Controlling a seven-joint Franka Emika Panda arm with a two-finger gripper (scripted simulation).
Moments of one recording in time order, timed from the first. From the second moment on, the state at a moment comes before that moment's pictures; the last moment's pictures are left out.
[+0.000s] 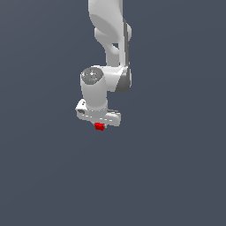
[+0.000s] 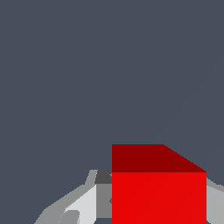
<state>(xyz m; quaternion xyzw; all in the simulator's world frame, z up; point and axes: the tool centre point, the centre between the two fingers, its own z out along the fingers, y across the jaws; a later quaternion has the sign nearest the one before) -0.013 -0.065 0.116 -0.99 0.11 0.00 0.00</state>
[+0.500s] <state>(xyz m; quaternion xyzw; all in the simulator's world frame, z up) -0.055 -0.068 0.197 -0.99 0.11 0.00 0.00</state>
